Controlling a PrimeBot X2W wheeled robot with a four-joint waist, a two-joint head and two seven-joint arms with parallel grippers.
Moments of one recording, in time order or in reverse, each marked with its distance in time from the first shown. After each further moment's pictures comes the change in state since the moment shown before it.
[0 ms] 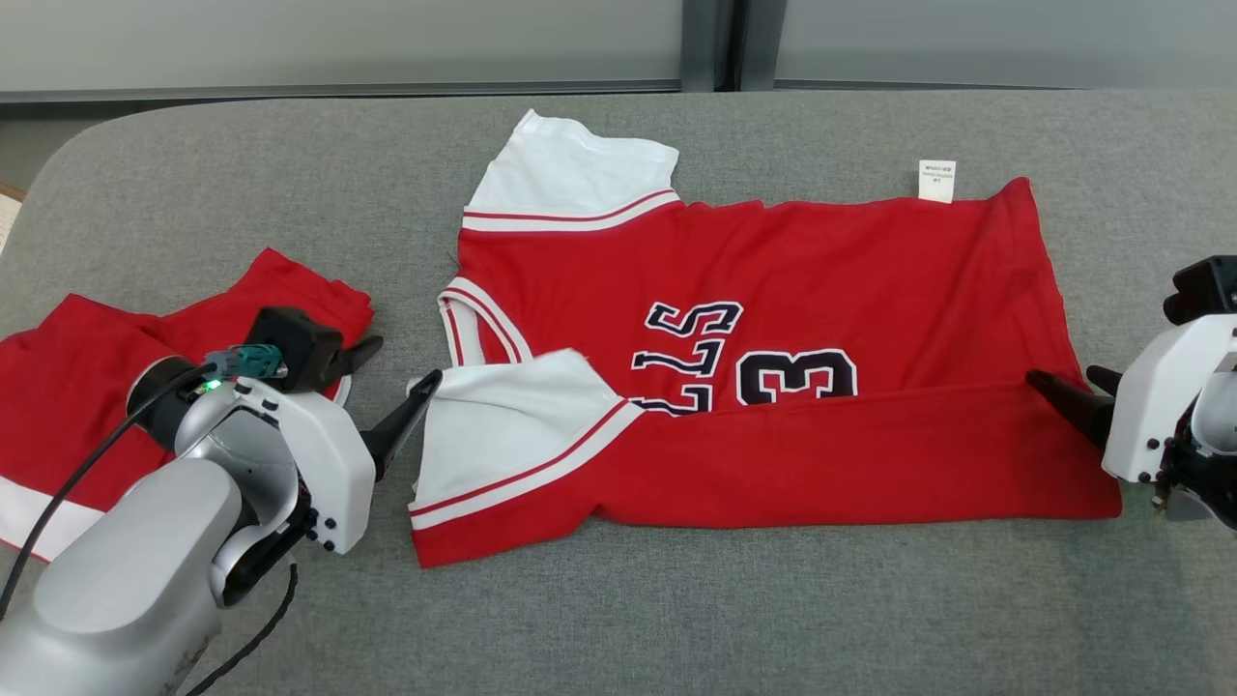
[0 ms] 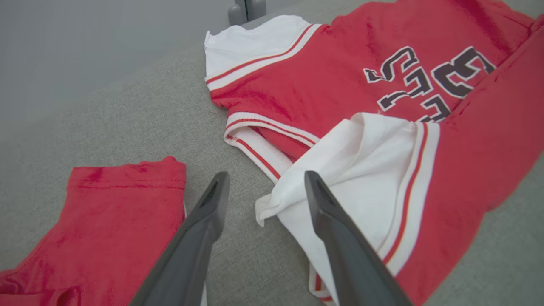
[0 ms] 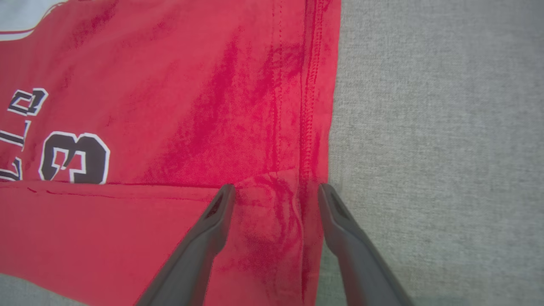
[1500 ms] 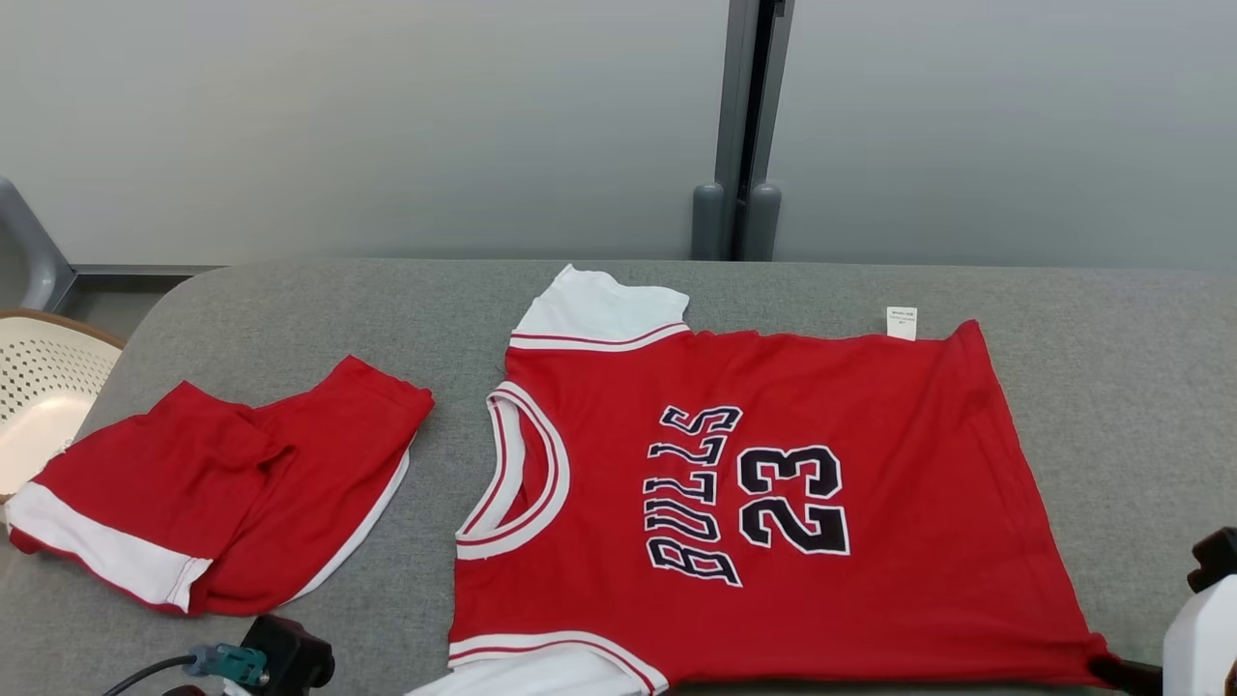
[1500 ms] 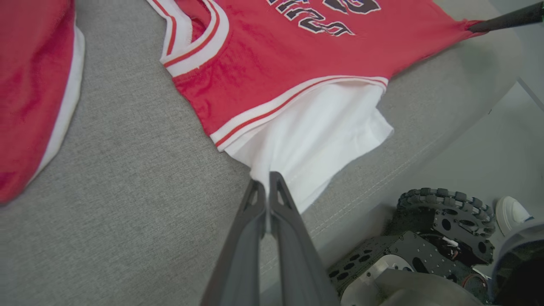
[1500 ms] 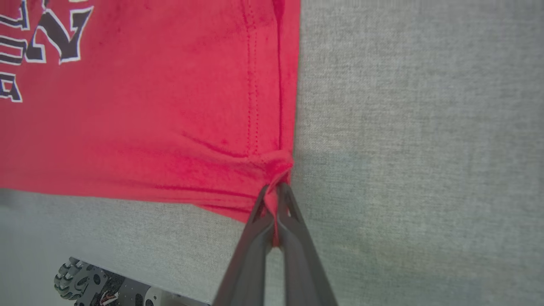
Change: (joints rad) left arm 0.539 0.241 0.010 -0.442 -0.203 0.037 0.095; right arm 0.362 -0.173 0.208 -0.064 0.316 0.000 -0.041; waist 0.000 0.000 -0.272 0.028
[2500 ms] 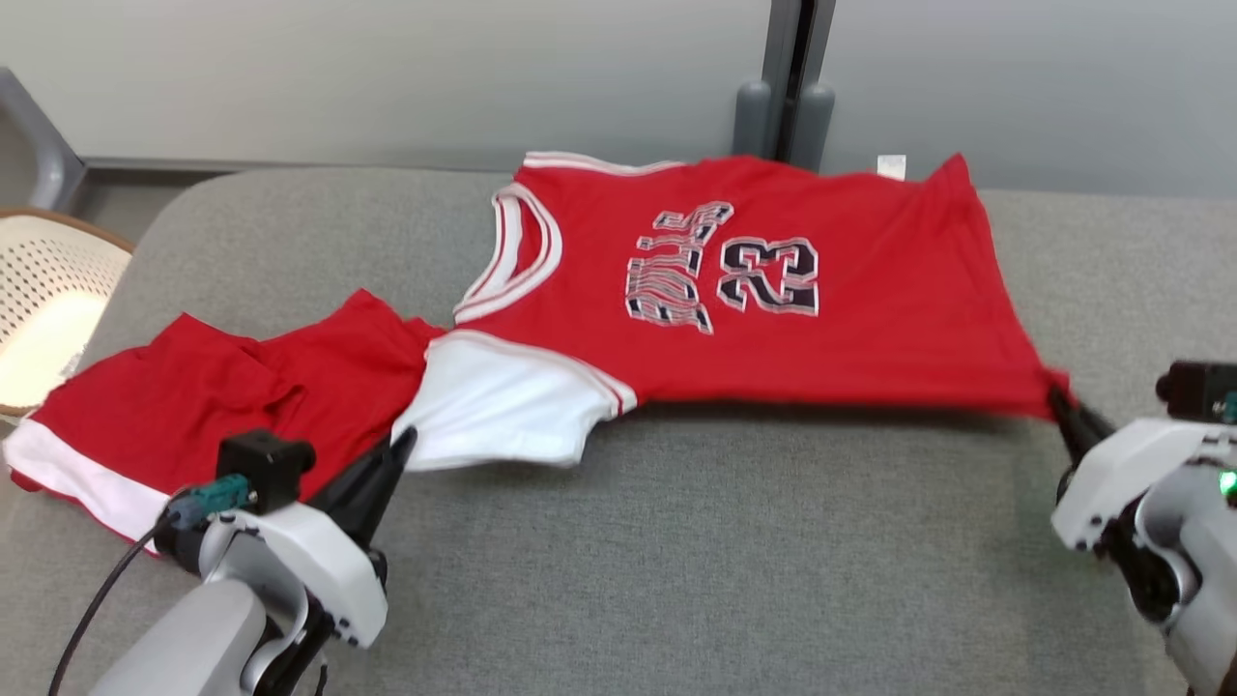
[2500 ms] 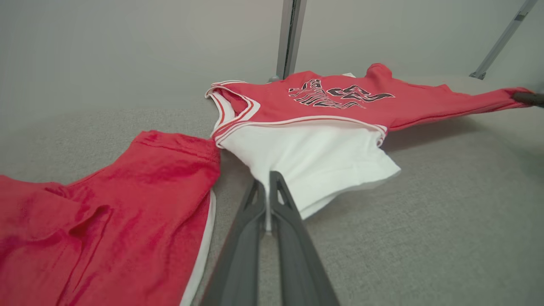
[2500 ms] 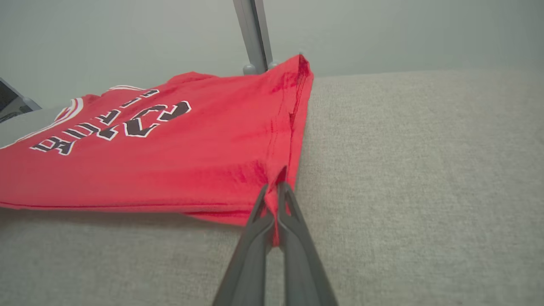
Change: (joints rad) left arm -0.326 -0.373 0.161 0.567 0.214 -0.047 -0.407; right arm -0.354 0.329 -0.147 0.383 -0.396 -0.001 -0.604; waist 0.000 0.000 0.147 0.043
